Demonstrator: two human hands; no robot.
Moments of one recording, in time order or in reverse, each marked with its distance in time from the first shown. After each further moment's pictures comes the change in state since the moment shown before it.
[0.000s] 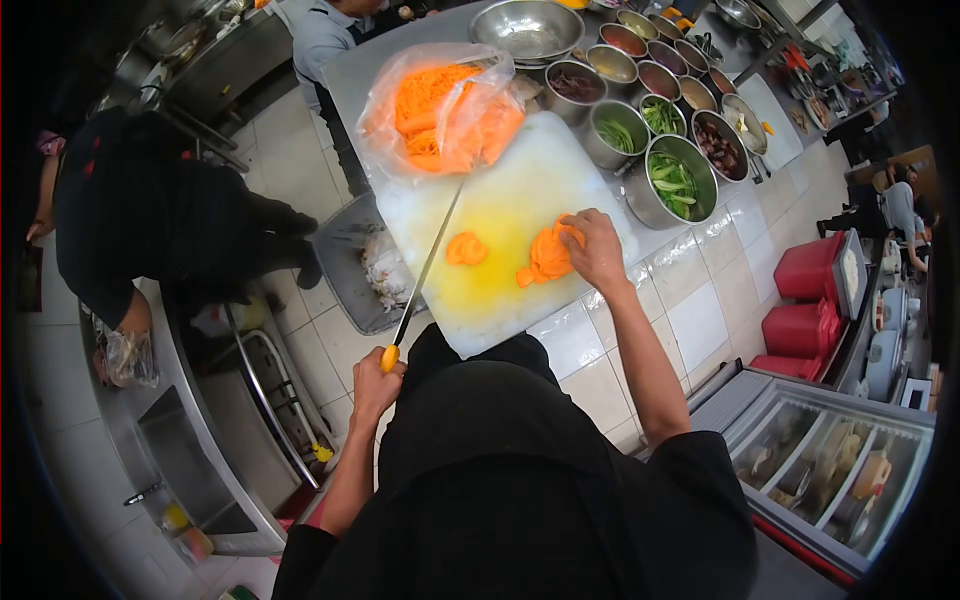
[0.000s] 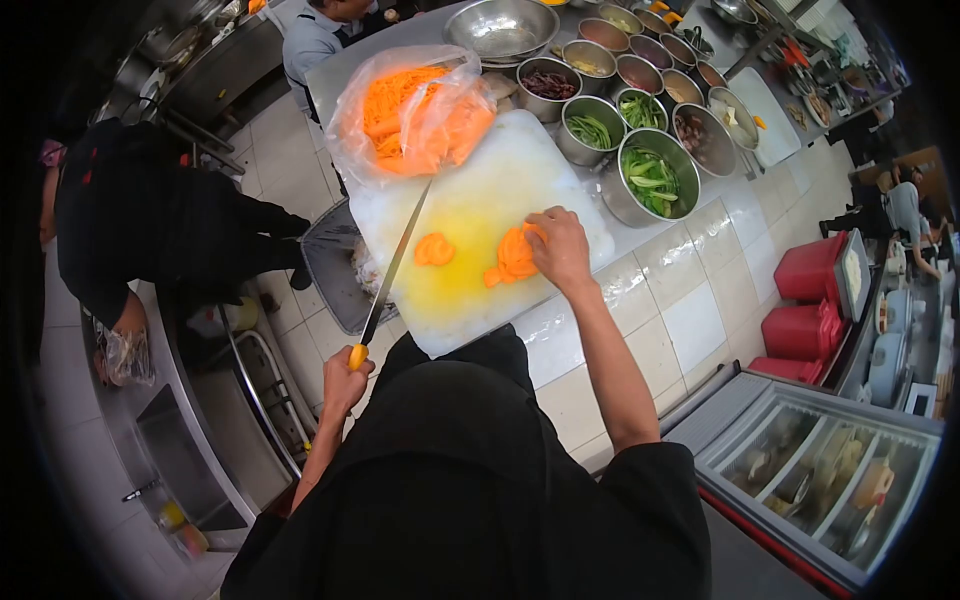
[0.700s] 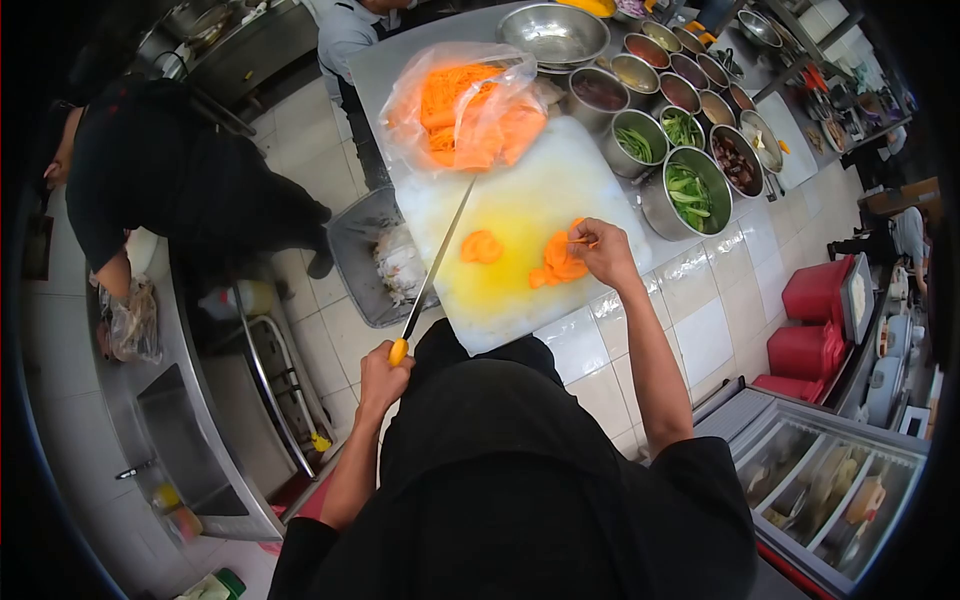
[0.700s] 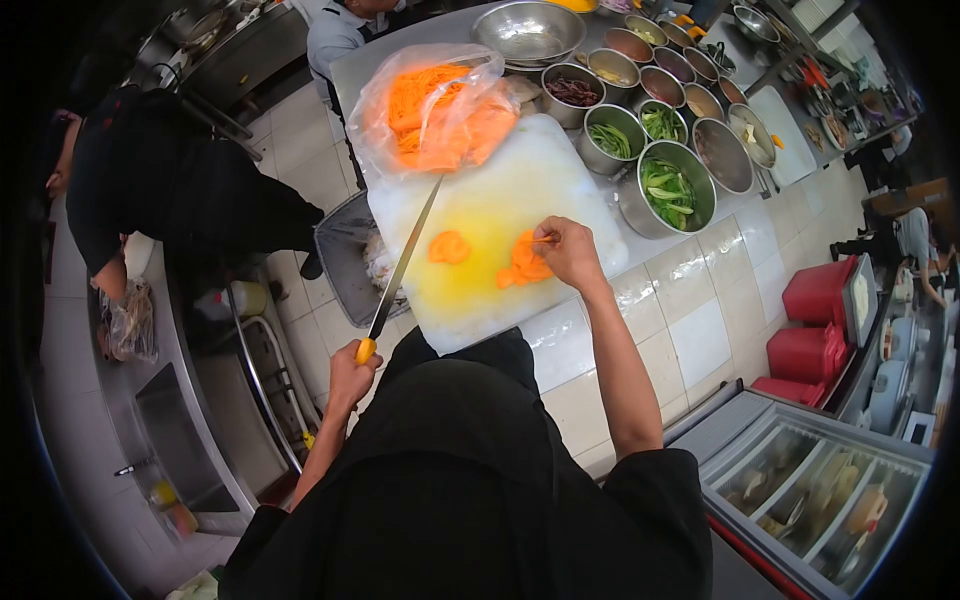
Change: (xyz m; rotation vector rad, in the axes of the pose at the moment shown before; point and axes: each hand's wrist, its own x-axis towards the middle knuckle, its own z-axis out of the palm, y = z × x) left_hand -0.005 -0.005 0.004 -0.061 0.042 -0.001; right_hand 0.012 0.002 0.004 0.350 -0.173 0.242
